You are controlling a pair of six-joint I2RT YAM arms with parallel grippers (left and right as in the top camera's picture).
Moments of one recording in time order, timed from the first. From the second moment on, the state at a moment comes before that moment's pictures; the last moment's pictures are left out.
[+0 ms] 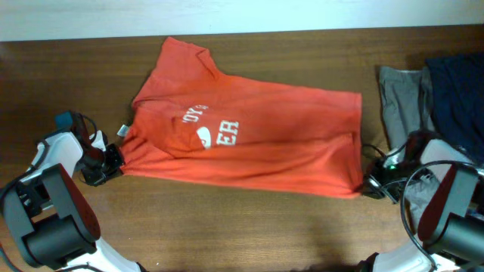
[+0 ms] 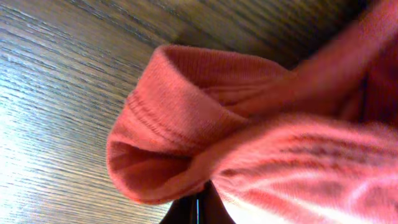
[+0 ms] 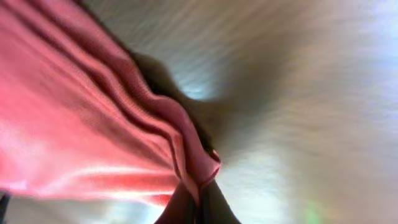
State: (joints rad) left arm 0.40 1.91 1.16 -0.82 0.14 -0.10; right arm -0.48 1.80 0.95 -0.99 -0.41 0.22
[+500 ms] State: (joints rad) left arm 0.40 1.90 1.16 -0.91 0.12 -0.10; right arm -0.50 1.70 1.05 -1.12 -0.13 0.29
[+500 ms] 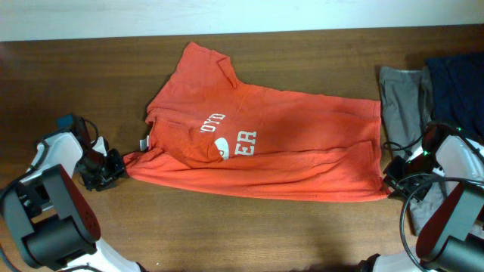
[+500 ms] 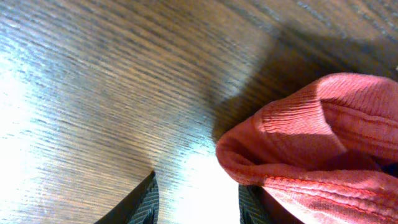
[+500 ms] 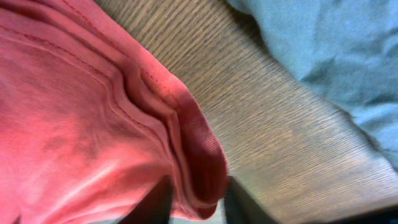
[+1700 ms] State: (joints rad) left arm 0.16 1.90 1.24 -0.89 0.37 0.21; right arm -0.50 1.70 1.05 -1.09 -0.19 0.25
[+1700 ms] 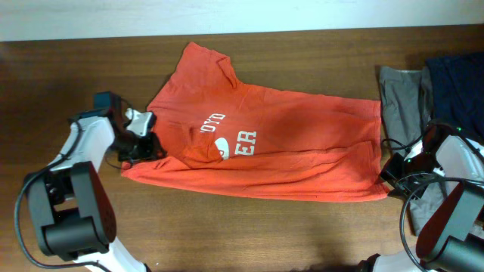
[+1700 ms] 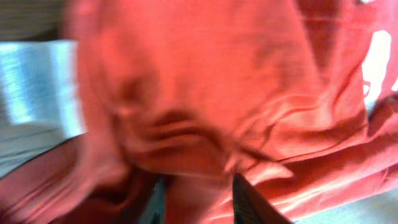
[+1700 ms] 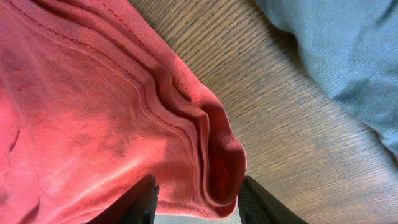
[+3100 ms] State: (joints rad) left arm 0.10 1.91 1.25 -0.44 0.25 0.11; right arm -0.50 1.70 1.05 -1.09 -0.19 0.25
